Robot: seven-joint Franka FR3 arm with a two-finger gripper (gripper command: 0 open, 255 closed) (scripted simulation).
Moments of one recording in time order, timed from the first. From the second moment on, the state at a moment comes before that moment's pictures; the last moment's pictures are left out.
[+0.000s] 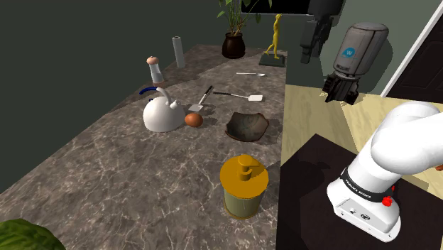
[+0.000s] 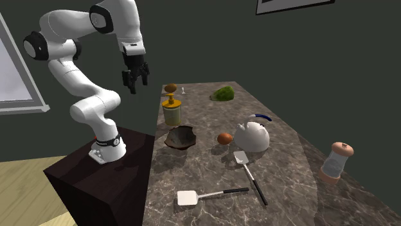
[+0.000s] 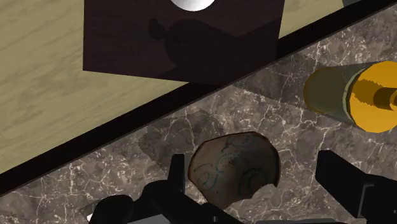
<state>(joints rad) 0.02 -0.78 -0.01 -2.28 0.08 1.43 -0.11</state>
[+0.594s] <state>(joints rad) 0.04 -0.58 0.02 -2.28 0.12 1.62 -0.13</state>
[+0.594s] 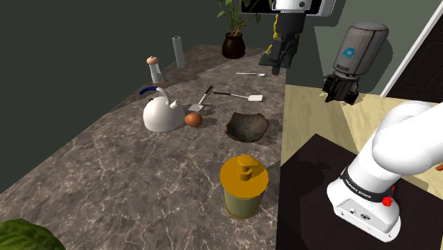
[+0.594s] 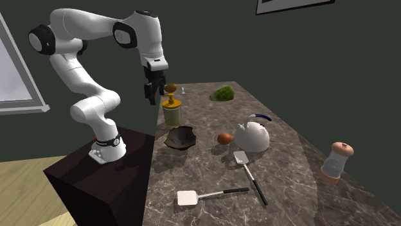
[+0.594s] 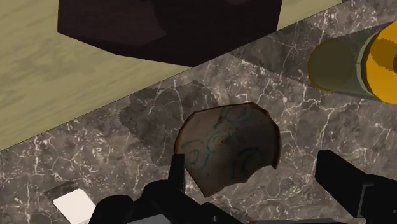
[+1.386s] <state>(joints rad) 0.09 -0.15 0.06 -2.11 0.18 1.87 -0.15</state>
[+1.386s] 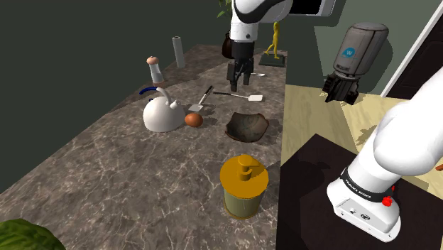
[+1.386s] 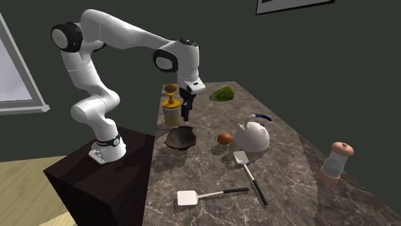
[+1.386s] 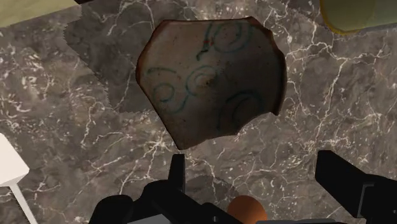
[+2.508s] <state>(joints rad) 0.16 0.51 0.12 -1.56 0.19 1.96 -0.15</state>
